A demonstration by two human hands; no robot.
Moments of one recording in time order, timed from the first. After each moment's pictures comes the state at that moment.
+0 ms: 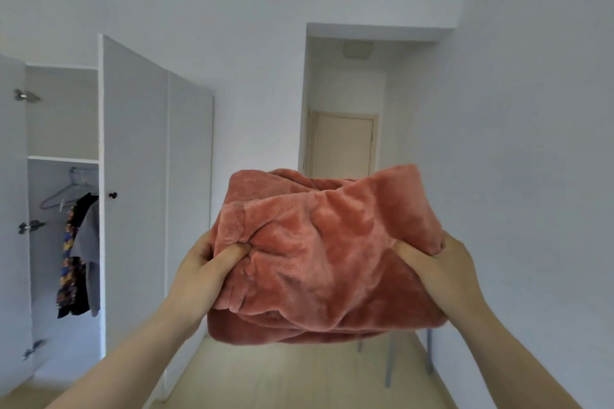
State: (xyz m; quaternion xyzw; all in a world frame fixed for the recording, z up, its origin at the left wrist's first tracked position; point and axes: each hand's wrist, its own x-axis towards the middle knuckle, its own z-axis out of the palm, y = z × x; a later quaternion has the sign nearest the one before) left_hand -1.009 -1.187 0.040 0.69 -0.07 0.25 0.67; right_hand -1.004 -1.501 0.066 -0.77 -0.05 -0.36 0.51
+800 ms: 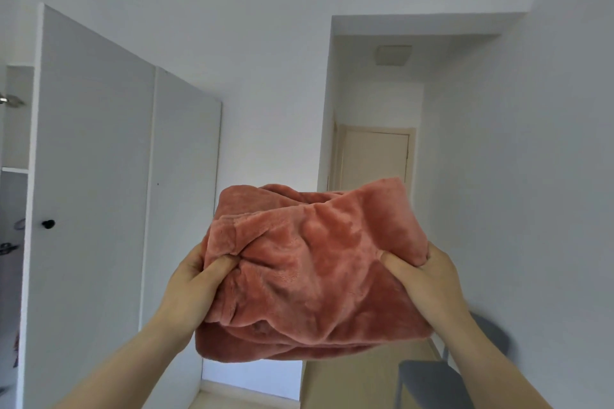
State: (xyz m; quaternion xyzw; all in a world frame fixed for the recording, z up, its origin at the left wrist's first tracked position) left_hand -0.643 -1.196 0.039 0.68 -0.04 0.31 0.66; right_hand -0.604 -1.506 0.074 -0.77 -0.12 -0.32 0.55
